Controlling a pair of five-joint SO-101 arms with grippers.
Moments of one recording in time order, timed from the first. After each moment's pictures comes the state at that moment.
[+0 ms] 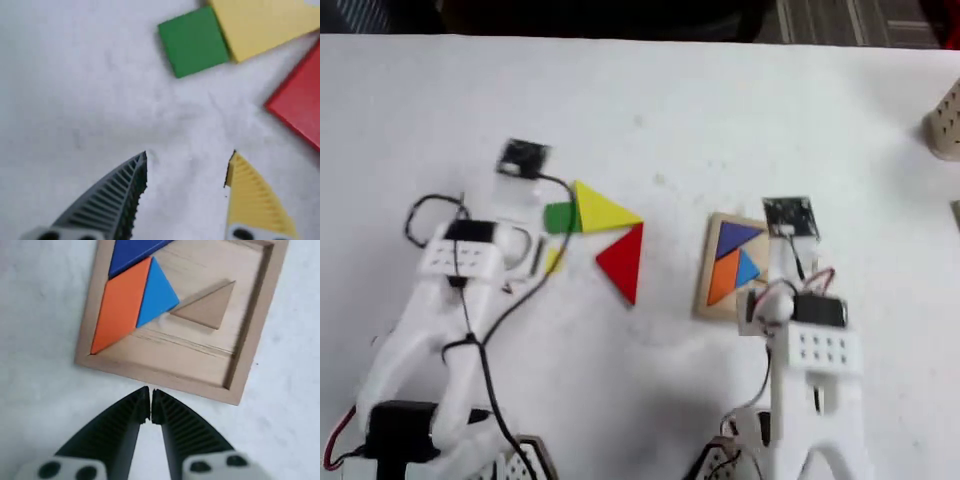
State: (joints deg) left arm -3.4 -17.0 44.6 53.8 -4.2; right arm 2.8 -44.2 58.5 67.0 11.6
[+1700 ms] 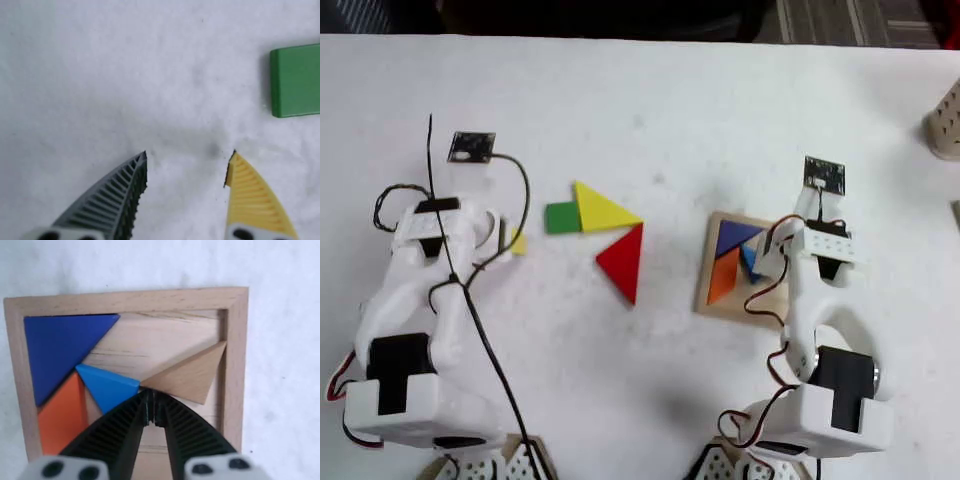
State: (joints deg) left arm -14.7 2.2 34.3 48.3 -4.2; right arm 10.2 -0.3 38.2 45.8 0.8
